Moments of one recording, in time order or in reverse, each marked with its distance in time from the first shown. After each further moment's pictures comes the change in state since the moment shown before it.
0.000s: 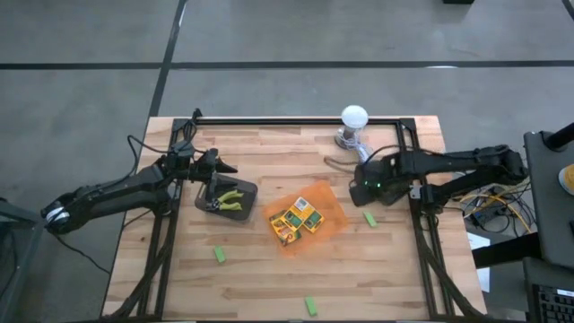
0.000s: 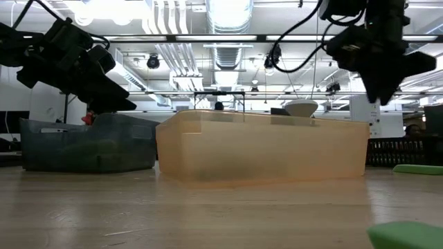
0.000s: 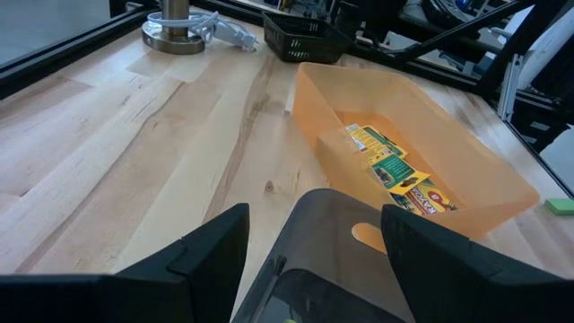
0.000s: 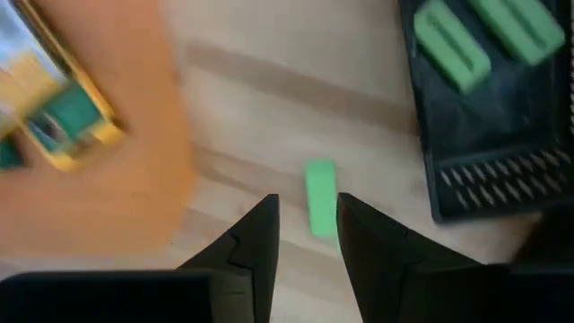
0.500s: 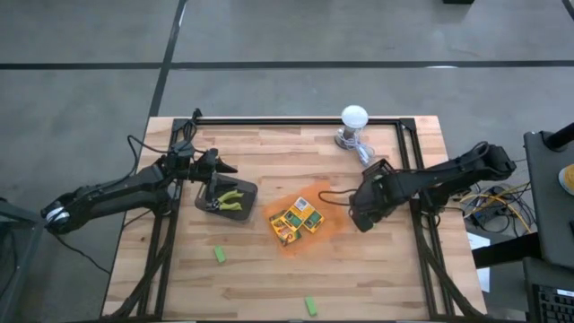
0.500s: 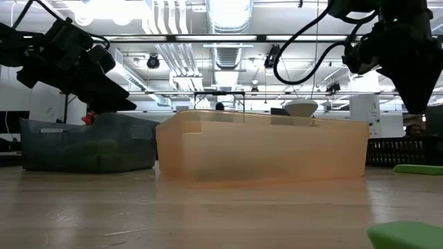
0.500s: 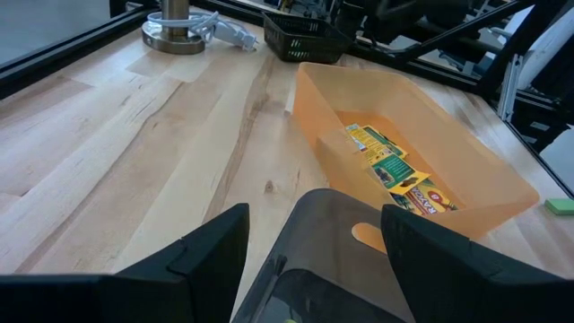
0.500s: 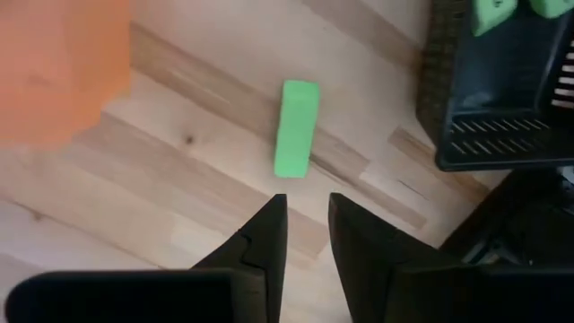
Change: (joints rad) left arm 0.000 0.000 0.000 0.000 0.000 0.000; right arm 0.256 0.158 0.021 -0.081 0.002 -0.005
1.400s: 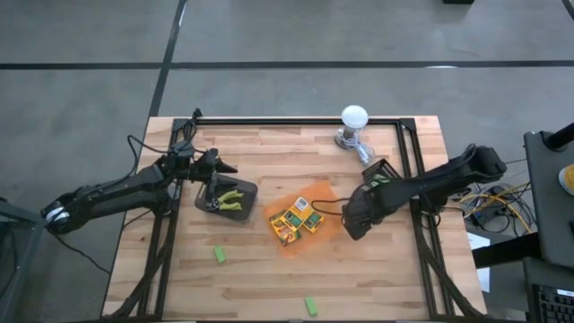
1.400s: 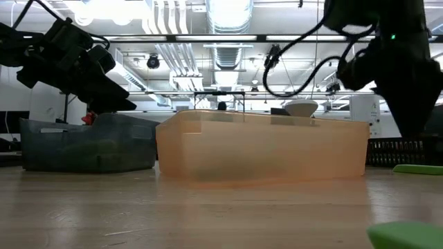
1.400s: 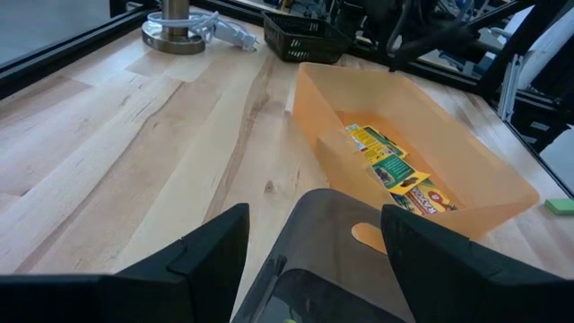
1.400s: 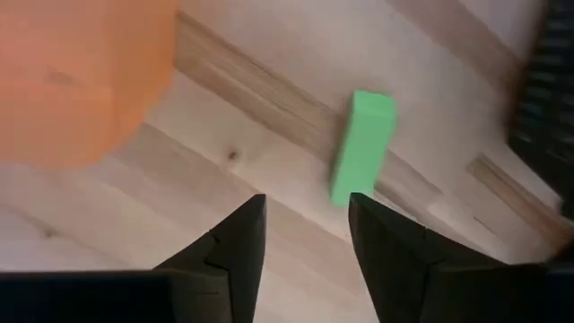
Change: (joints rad) left arm 0.000 0.000 0.000 0.000 0.000 0.000; right arm 0.054 0.094 -0.056 0.193 -0.004 0.006
